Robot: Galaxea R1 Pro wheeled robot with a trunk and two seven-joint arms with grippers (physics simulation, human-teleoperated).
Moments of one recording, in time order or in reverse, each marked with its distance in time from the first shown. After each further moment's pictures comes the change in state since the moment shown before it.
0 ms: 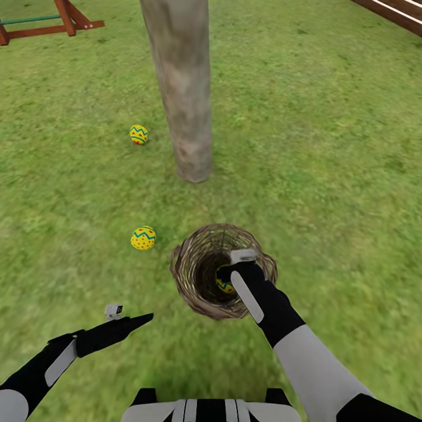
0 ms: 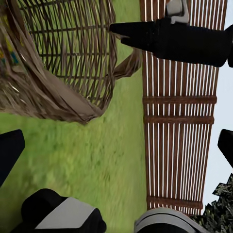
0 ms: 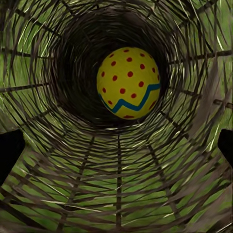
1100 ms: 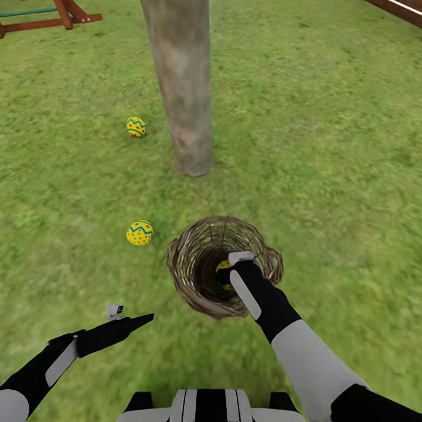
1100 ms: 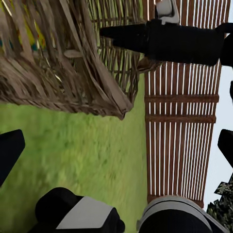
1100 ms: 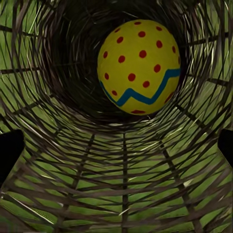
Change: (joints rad) left arm 0.000 -0.002 -0.001 -0.002 -0.003 0.006 -0.003; right arm -0.030 0.009 -0.007 0.085 0.004 0.000 0.047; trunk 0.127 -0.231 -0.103
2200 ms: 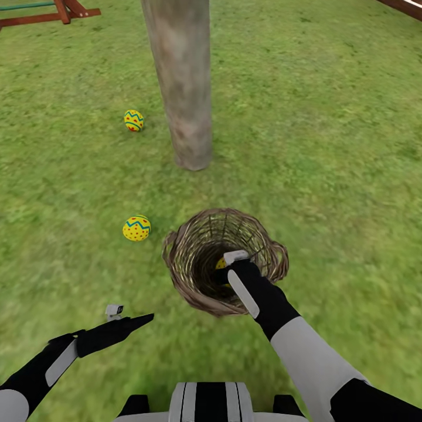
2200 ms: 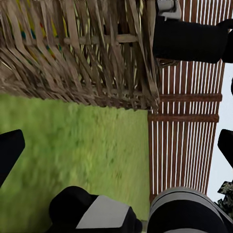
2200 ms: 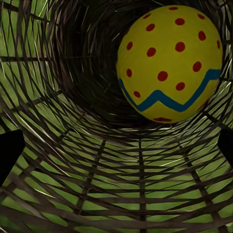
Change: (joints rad) left arm 0.000 0.001 -0.001 -0.001 0.000 -0.001 0.000; right arm -0.020 -0.006 0.046 0.018 0.004 0.009 0.080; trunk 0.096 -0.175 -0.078
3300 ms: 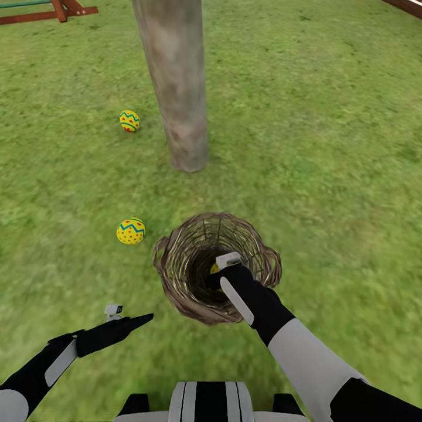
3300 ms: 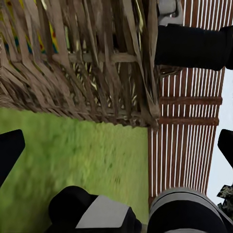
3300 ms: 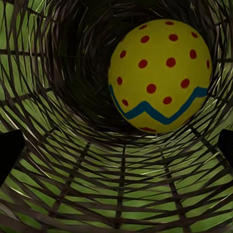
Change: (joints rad) left arm 0.000 0.002 0.001 0.002 0.005 0.004 0.000; right arm 0.000 -0.002 0.116 0.004 0.006 -0.004 0.000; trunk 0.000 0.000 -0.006
